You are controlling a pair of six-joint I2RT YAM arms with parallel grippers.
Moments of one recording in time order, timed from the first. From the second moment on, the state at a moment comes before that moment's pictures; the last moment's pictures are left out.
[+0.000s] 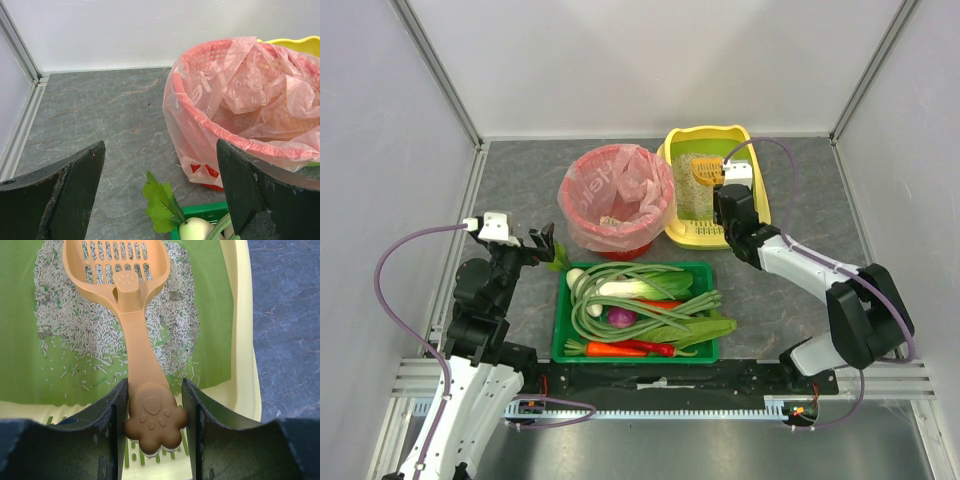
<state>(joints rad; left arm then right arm) -0.23 0.42 0.57 -0.13 -0.10 -0.03 0.48 1.45 0.85 0.11 0.53 0.14</state>
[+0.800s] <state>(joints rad) -0.23 0.42 0.57 -0.13 -0.10 -0.03 0.47 1.73 0.99 0.17 0.58 0.14</state>
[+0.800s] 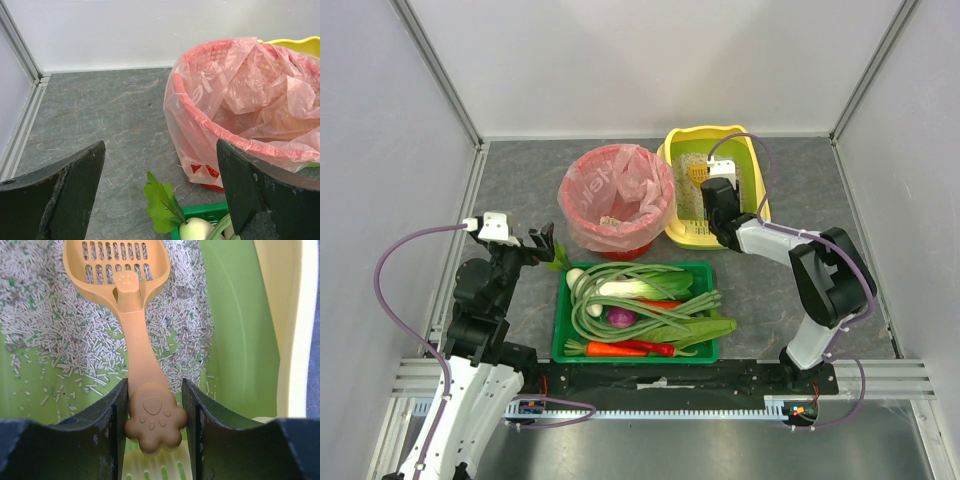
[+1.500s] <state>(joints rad) -0.23 0.41 0.57 -0.13 -0.10 -0.03 0.47 1.75 1.00 0.15 0.56 0.14</state>
